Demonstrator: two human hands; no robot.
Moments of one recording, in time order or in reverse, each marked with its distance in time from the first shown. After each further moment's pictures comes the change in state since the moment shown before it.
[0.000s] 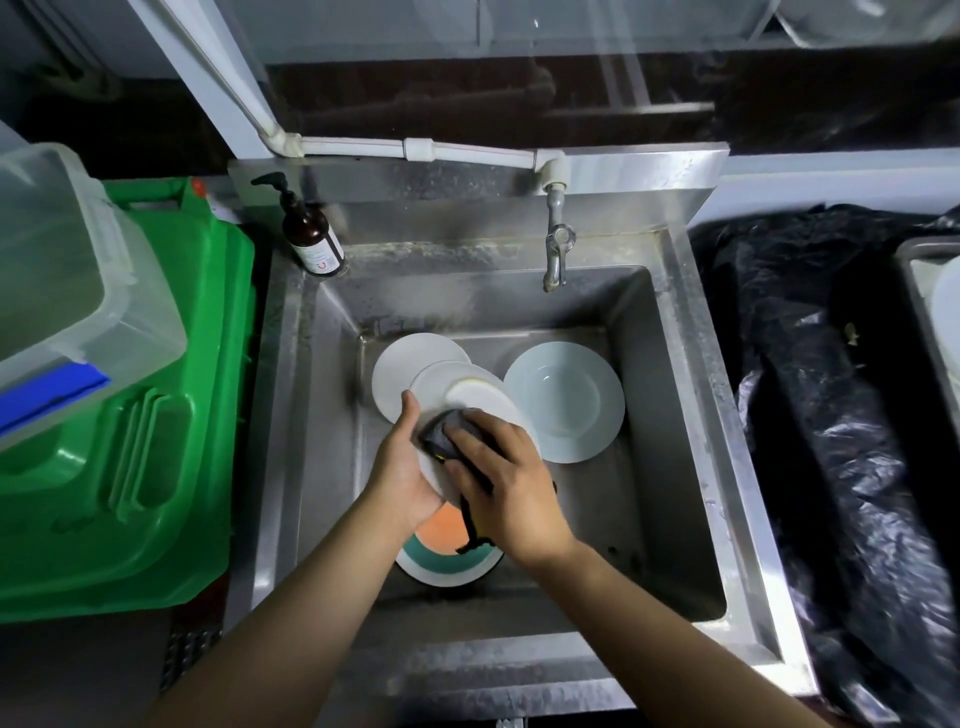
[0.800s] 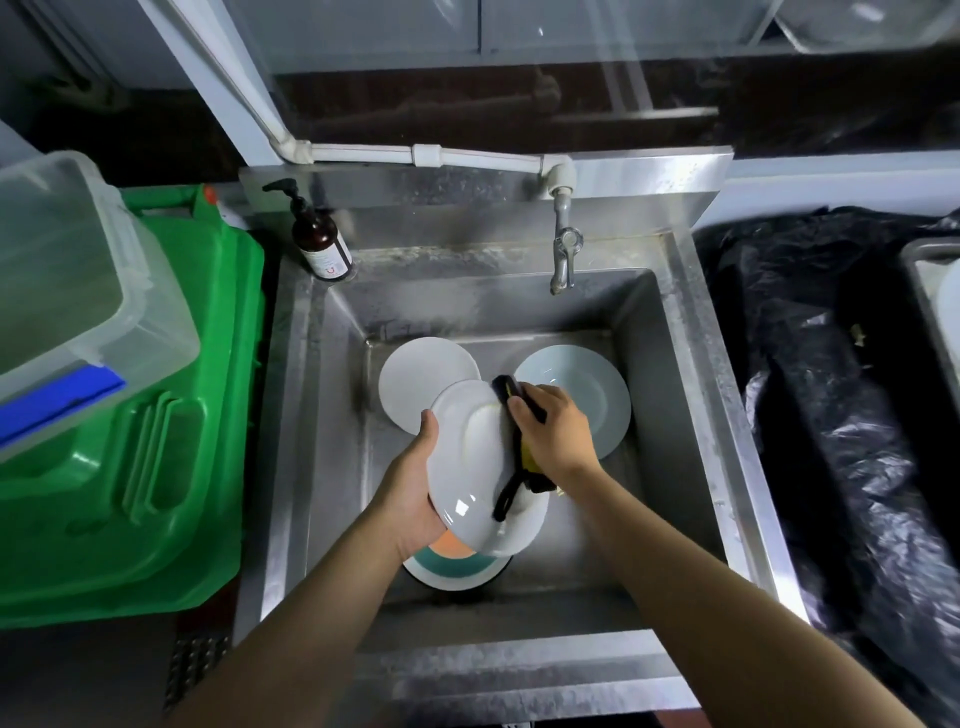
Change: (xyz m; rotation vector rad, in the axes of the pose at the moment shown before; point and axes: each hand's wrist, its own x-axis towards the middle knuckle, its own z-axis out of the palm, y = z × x) left_hand -0.012 -0.007 -0.013 0.156 -0.027 -0.016; right_hand 0.052 0.058 -0.013 0.043 -0.128 0.536
